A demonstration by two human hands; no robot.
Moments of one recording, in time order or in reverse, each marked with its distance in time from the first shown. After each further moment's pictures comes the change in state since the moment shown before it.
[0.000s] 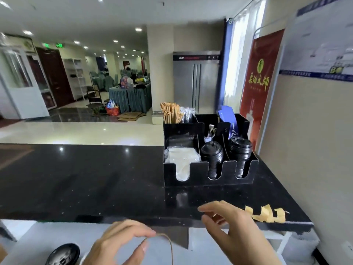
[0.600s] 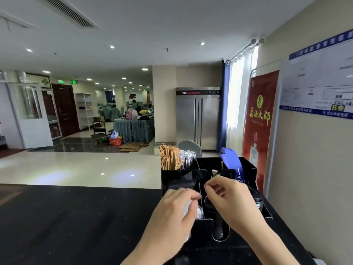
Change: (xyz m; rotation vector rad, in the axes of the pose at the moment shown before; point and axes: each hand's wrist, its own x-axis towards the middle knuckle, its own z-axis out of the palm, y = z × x) left_hand 0.217 0.036 0.051 -0.016 0.016 0.094; right_hand 0.183 0.002 -0.059 -0.046 0.287 -0.078
